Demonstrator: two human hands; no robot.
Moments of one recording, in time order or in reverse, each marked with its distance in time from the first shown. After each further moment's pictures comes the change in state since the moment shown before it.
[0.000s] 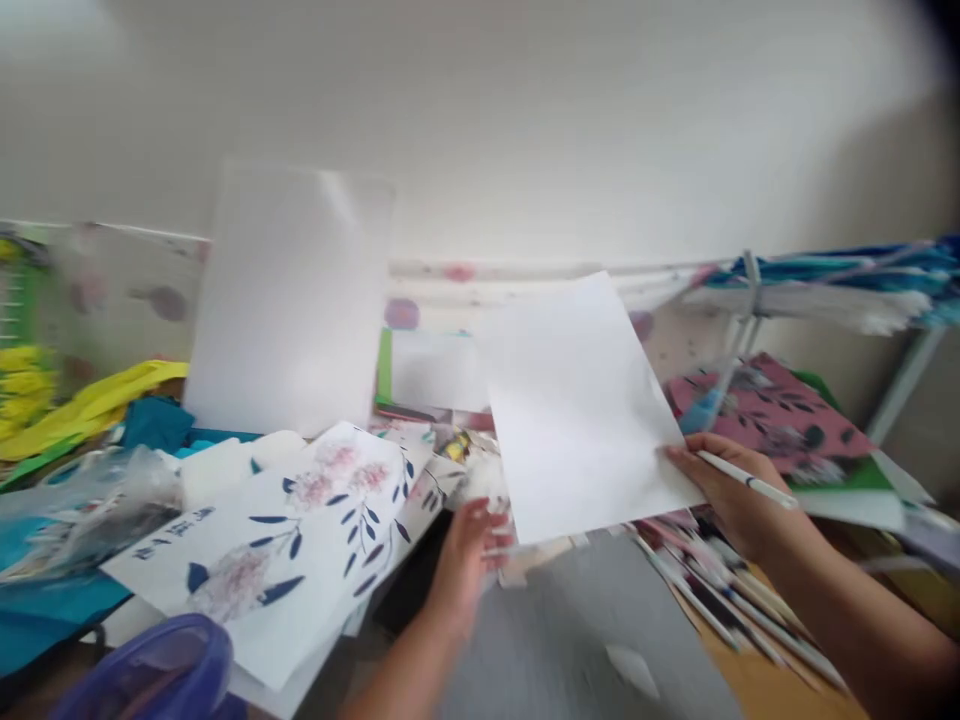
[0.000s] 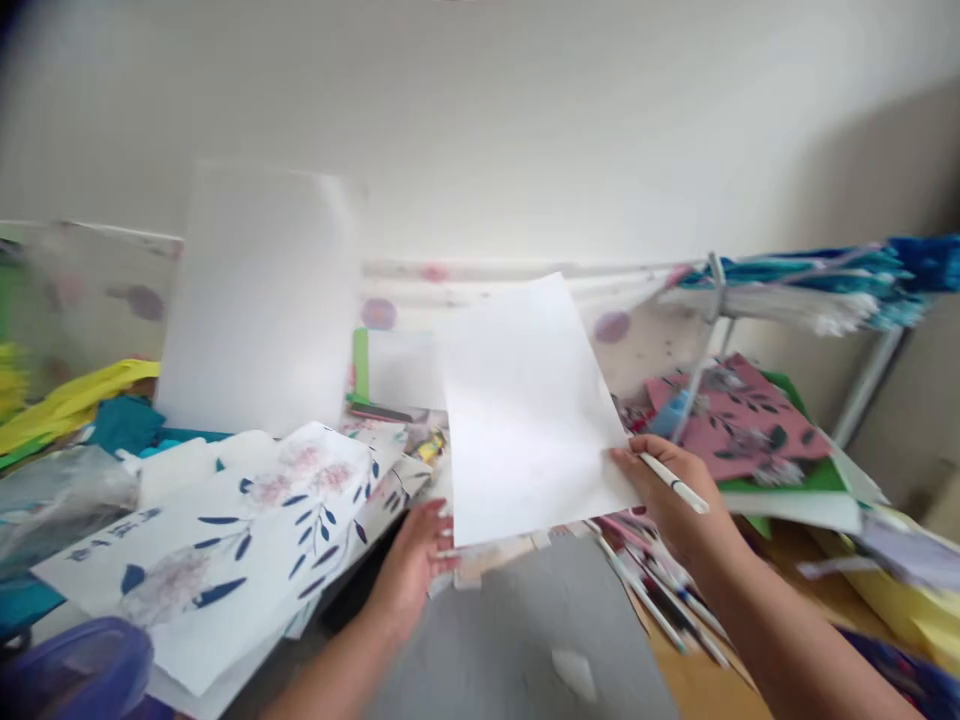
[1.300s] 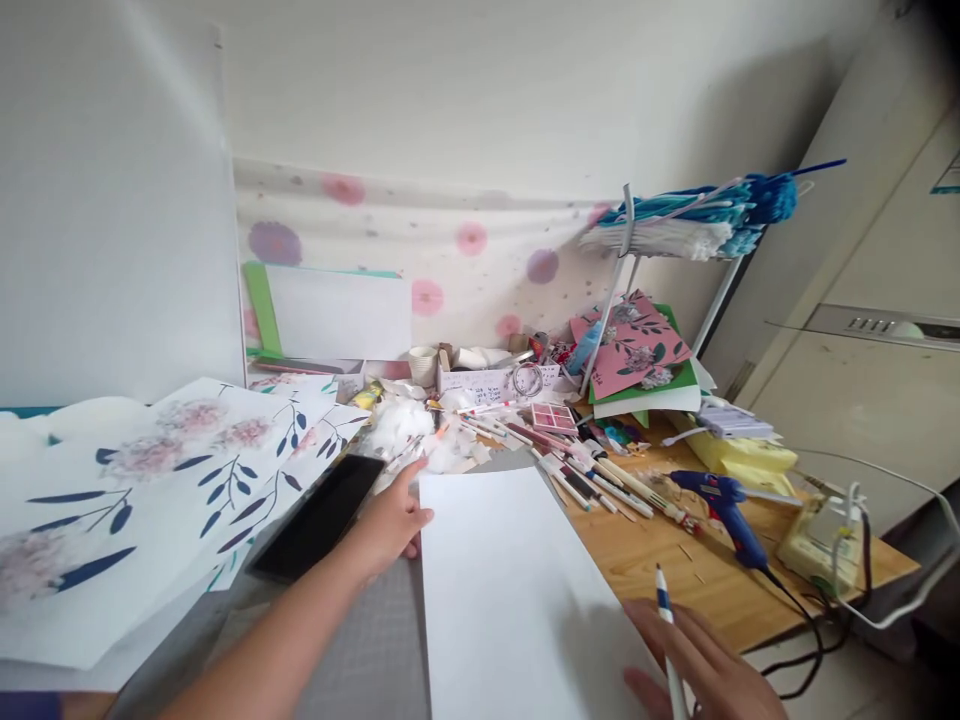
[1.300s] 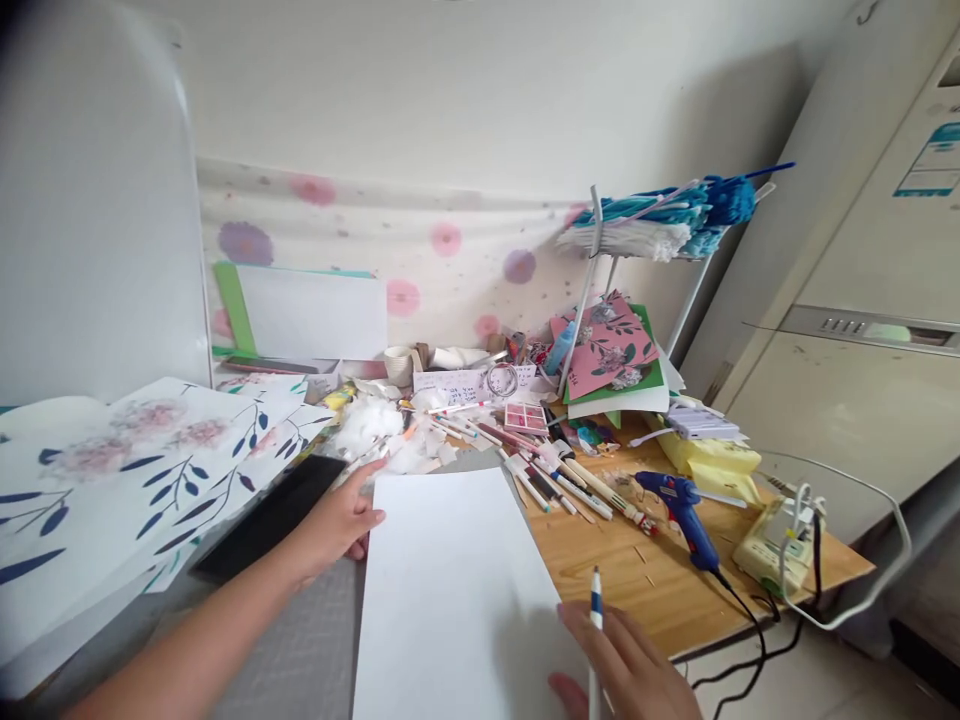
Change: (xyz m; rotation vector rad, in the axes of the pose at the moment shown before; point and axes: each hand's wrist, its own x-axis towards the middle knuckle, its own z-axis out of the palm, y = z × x) left_hand -0.022 -0.007 0.028 0.521 -0.272 -0.203; right_hand -0.222 0.110 -0.118 -0.796 -0.349 -0.438
